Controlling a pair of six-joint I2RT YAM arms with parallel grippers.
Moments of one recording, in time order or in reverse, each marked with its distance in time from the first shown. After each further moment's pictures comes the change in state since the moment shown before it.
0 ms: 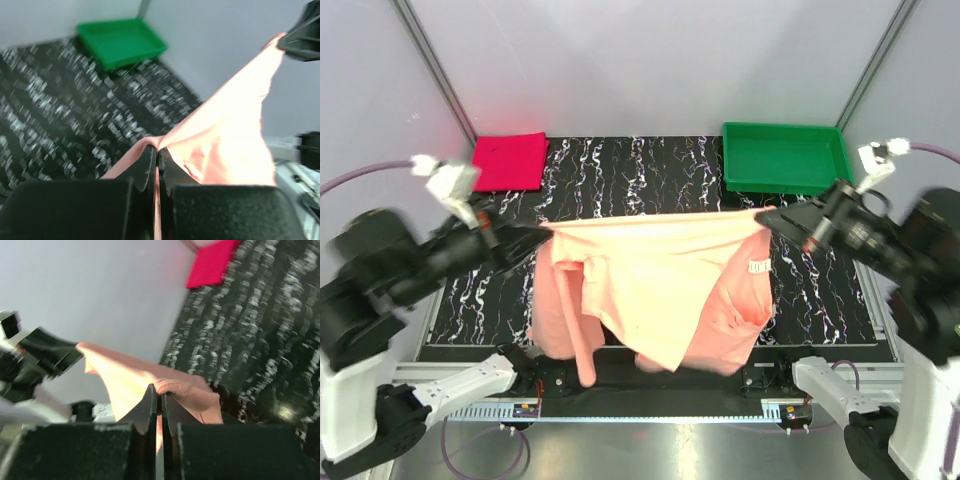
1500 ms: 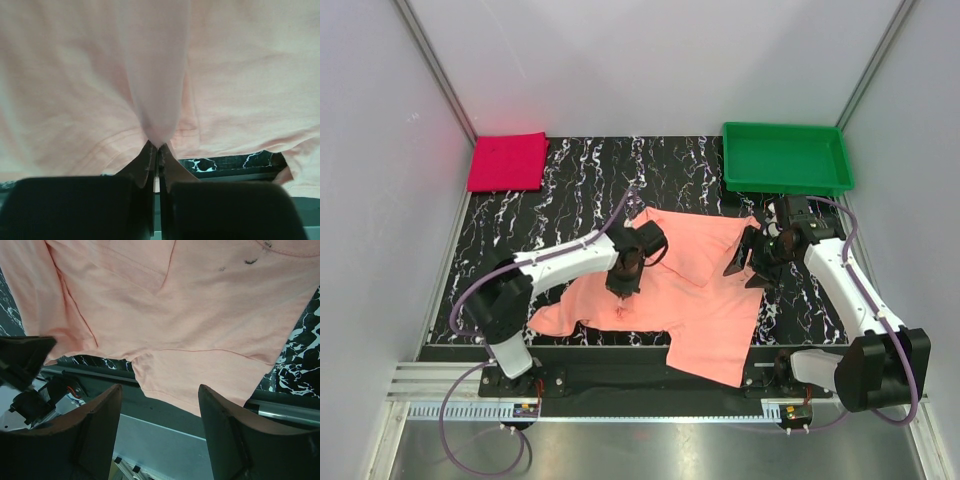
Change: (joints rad) left arm -0.190 0.869 -0.592 0.105 -0.304 -0.268; right arm -0.034 0.307 -0.852 0.023 0.256 -0.237
